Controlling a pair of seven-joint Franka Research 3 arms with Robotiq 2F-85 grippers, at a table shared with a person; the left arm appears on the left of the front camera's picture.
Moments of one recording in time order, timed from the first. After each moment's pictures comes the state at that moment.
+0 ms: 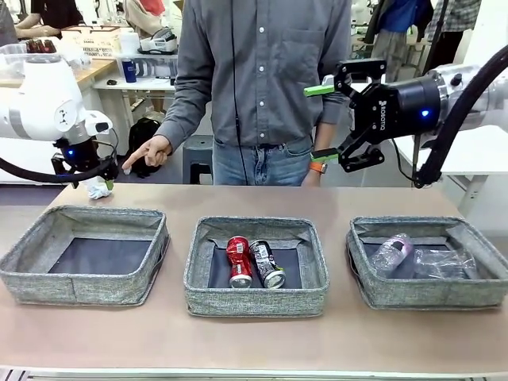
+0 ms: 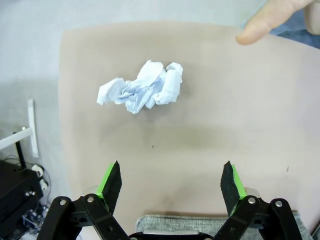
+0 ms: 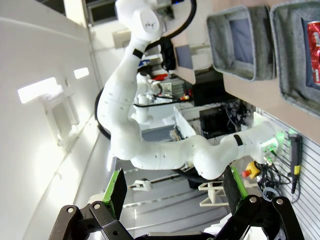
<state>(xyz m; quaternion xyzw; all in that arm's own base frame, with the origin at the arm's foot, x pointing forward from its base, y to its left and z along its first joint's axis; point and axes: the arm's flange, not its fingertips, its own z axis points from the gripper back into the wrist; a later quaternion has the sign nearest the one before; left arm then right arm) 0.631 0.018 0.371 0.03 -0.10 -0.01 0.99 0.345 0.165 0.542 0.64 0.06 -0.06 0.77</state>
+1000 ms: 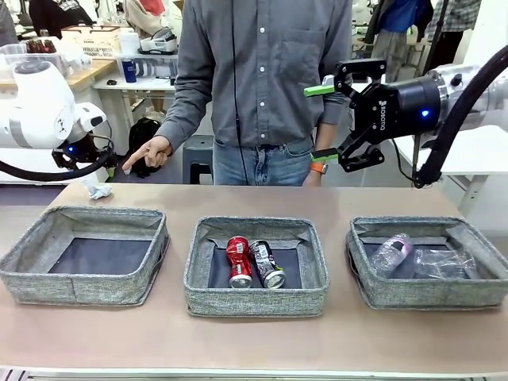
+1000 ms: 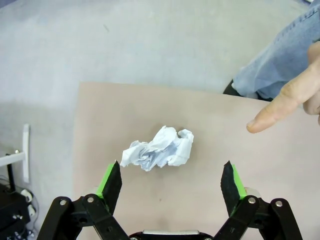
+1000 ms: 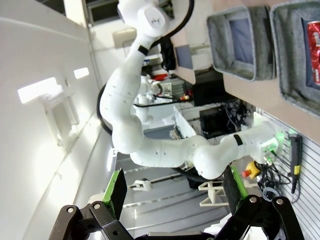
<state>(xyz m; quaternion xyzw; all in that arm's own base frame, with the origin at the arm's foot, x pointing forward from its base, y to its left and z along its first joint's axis) 0.656 0.036 0.373 0.02 -0.20 0.03 0.98 0.345 0.165 0.542 0.64 0.06 -0.06 0.77</state>
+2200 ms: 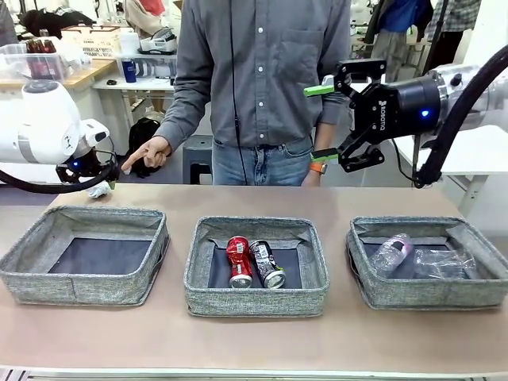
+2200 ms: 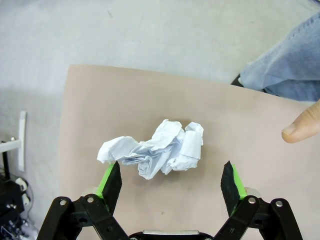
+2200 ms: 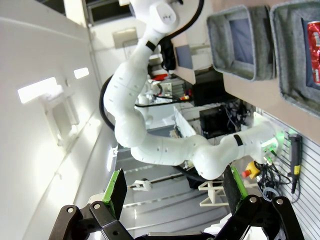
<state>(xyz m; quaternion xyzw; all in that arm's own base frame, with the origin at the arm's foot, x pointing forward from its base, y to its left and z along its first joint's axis) 0.660 0.042 0.329 0.02 -0.18 0.05 0.98 0.345 0.165 0.542 0.64 0.06 -0.06 0.77</state>
